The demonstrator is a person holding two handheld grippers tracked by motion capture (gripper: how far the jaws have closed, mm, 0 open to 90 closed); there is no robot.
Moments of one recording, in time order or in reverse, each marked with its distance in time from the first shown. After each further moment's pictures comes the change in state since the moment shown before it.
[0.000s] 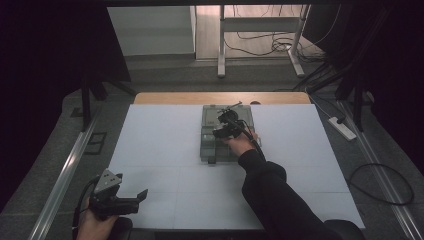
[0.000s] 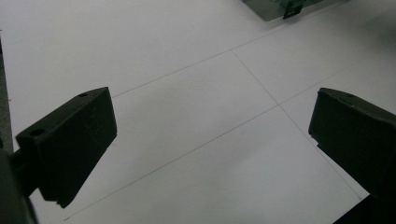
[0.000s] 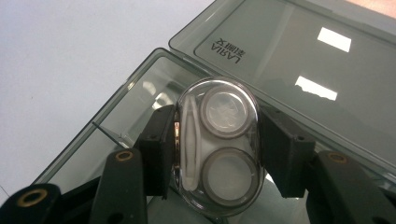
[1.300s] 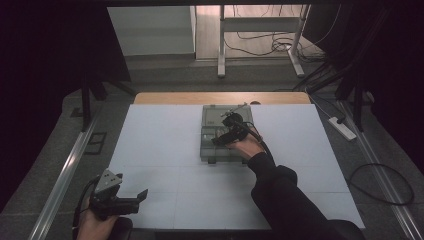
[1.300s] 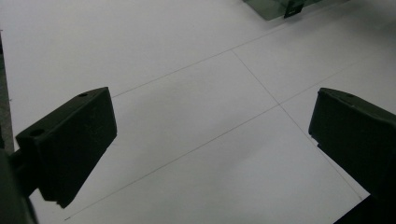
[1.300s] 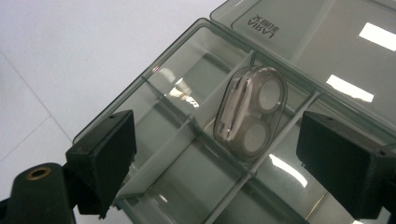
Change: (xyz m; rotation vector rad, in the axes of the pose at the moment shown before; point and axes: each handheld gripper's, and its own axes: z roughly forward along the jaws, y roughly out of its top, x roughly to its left) left arm -0.001 0.000 0.000 0.005 0.005 0.004; right arm -0.001 -0.012 -0.025 0.040 0.128 -0.055
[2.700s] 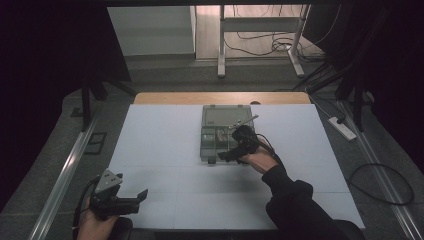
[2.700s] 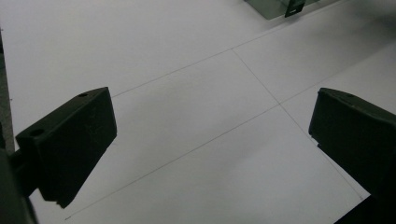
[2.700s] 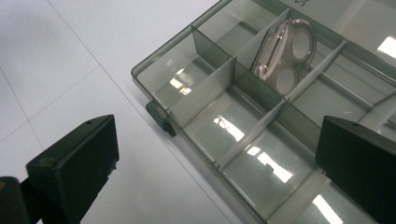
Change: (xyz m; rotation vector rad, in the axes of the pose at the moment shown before) left arm 0.000 0.000 0.000 0.002 0.001 0.000; right arm 0.015 -0.041 -0.037 -0.026 0.062 -0.075
